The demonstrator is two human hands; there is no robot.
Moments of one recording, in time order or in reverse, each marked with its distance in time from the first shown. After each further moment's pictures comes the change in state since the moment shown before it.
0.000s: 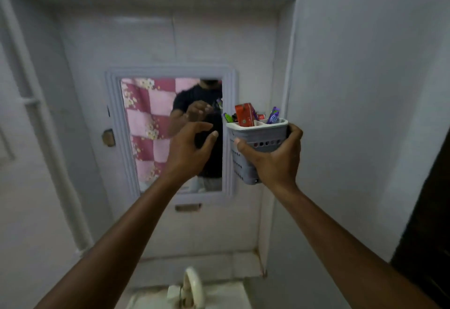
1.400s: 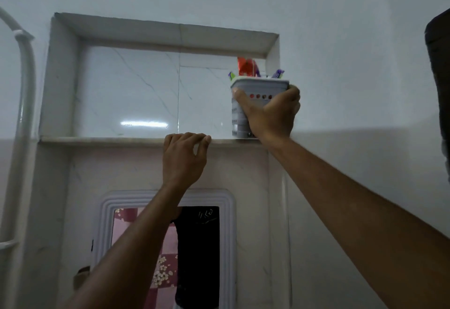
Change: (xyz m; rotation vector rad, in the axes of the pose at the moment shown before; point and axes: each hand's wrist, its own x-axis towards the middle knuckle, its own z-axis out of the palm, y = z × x) left_hand 0.252 0.081 -0.066 0.295 0.517 0.367; right_hand 0.261 -0.250 0.052 0.020 0.287 -0.314
